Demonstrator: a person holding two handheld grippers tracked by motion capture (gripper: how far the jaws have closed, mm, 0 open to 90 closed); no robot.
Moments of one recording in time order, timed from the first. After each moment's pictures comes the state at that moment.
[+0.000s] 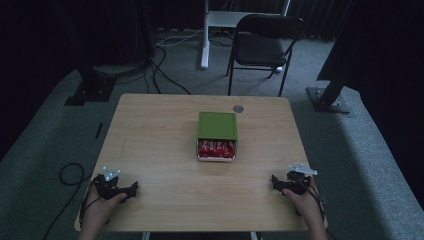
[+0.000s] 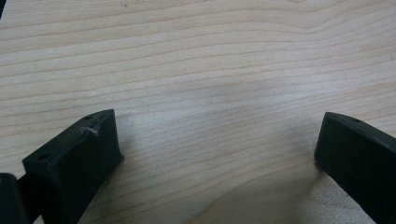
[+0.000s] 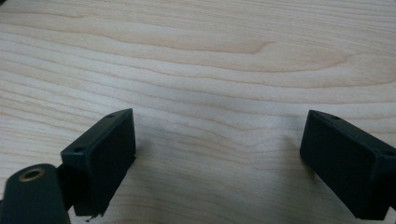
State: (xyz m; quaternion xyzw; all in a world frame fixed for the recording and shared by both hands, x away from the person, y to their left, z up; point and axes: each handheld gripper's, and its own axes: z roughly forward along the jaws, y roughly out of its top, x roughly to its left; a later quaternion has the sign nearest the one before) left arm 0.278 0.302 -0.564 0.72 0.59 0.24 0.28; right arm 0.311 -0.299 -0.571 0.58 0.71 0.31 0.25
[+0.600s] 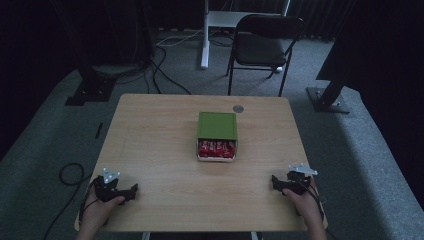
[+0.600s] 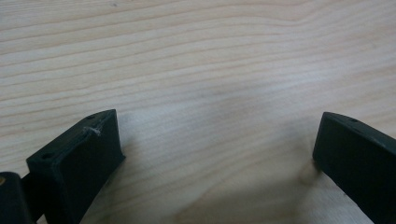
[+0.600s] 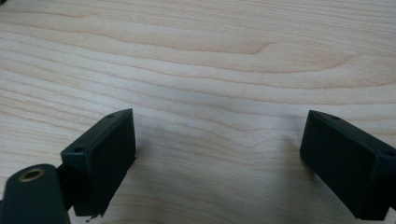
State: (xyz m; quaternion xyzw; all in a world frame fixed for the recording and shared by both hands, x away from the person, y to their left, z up) left arm 0.270 0.303 -0.564 0.73 0.57 0.23 0.29; right arm 0.312 -0.299 -0.571 0.58 0.71 0.31 0.25
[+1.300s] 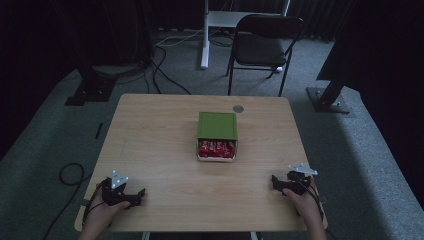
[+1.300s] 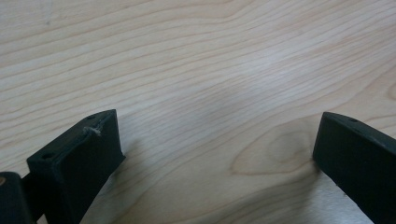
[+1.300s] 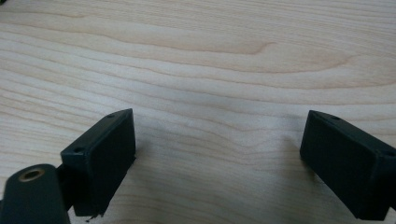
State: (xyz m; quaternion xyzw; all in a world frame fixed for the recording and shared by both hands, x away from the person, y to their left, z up) left arm 0.264 0.282 -0.563 0.77 0.51 0.23 0.31; right arm 0.312 -0.299 -0.571 0.58 0.71 0.31 0.25
